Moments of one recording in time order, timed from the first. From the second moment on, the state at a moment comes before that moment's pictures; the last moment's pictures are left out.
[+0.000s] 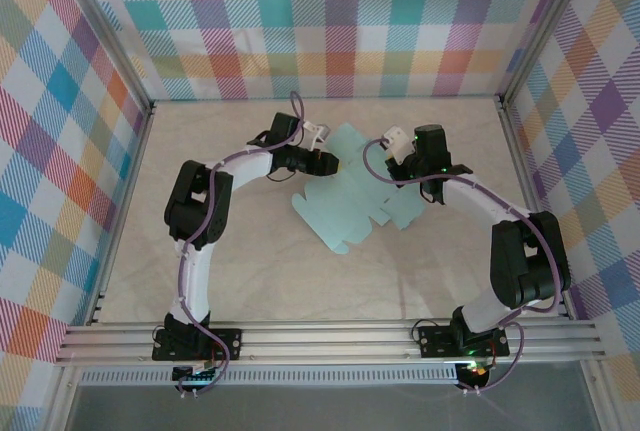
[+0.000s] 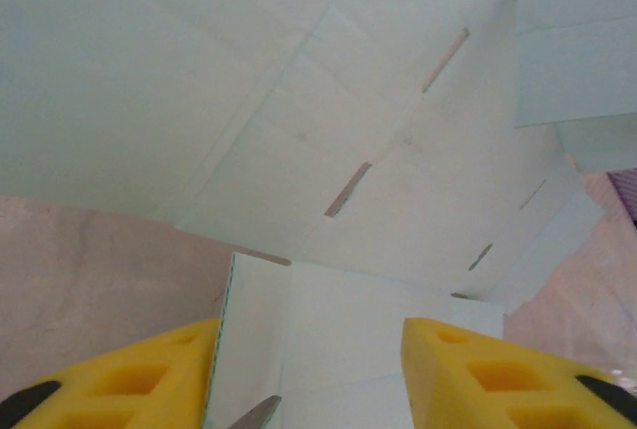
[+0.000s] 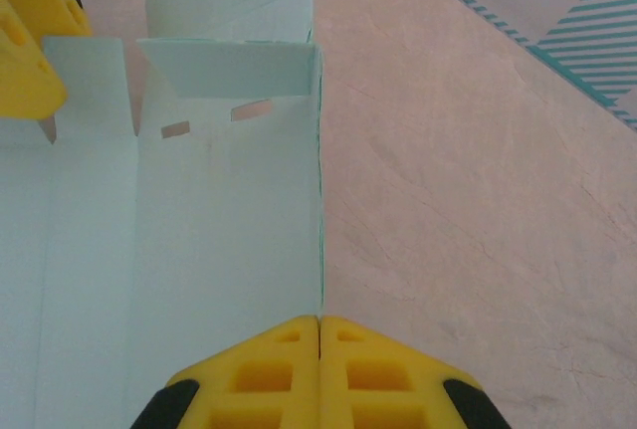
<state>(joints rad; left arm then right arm) -0.42 2.15 1.54 -0.21 0.71 -0.17 0.29 1.56 1.00 -0.12 -0.18 -0.45</state>
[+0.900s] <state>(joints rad) -0.55 2.19 1.60 -0.35 0.58 -0.11 0.31 1.59 0.99 -0.13 -0.10 -0.45</state>
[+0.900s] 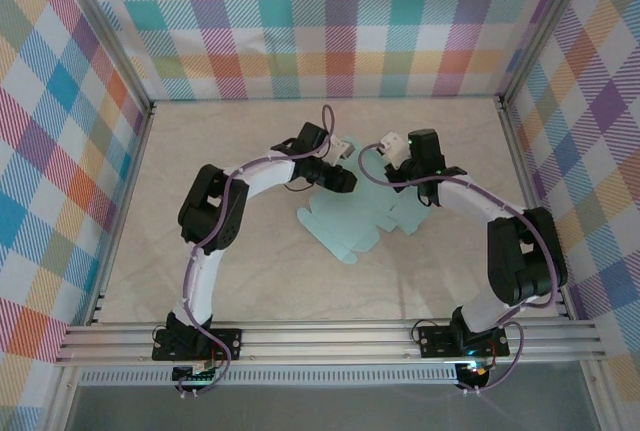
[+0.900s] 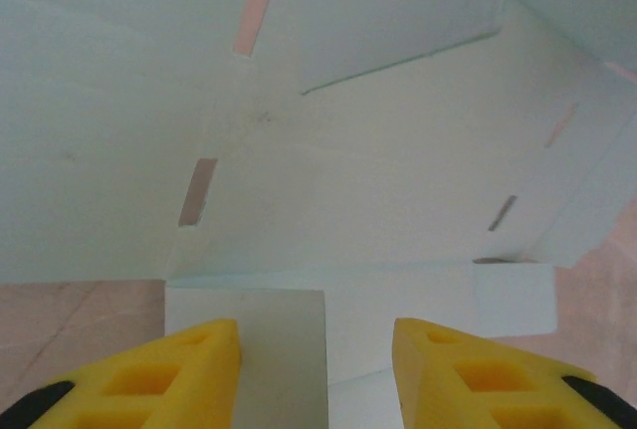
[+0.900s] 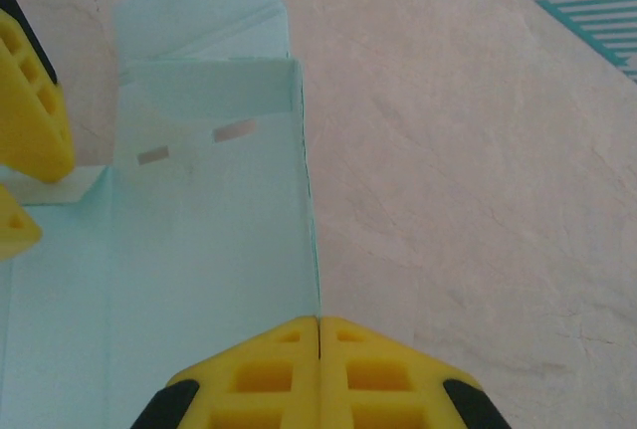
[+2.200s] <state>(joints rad) -0.60 2.10 1.36 -0.09 0.49 -0.14 0.32 1.60 0.92 -0.05 -0.01 -0.45</state>
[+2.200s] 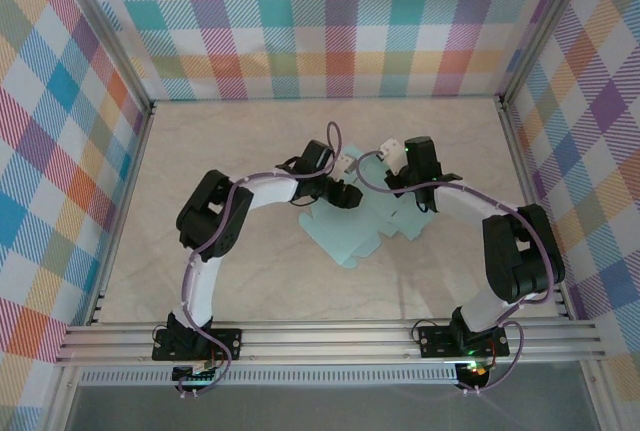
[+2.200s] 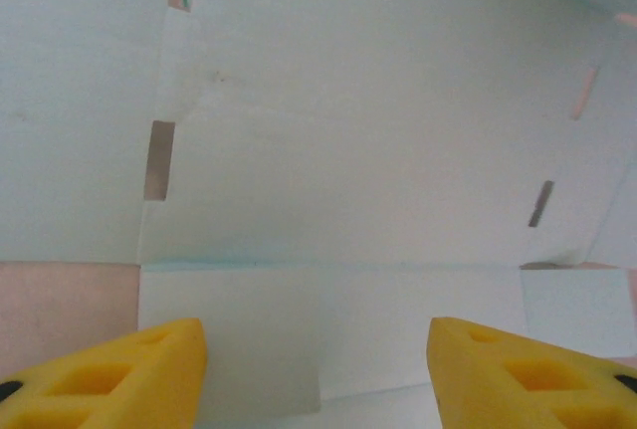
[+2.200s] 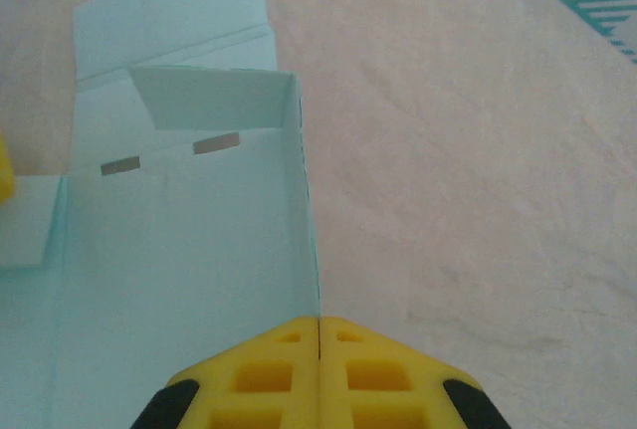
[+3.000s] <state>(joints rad) -0.35 1.91 1.27 0.13 0.40 -0.48 0.49 1.60 0.84 0.14 0.36 -0.70</state>
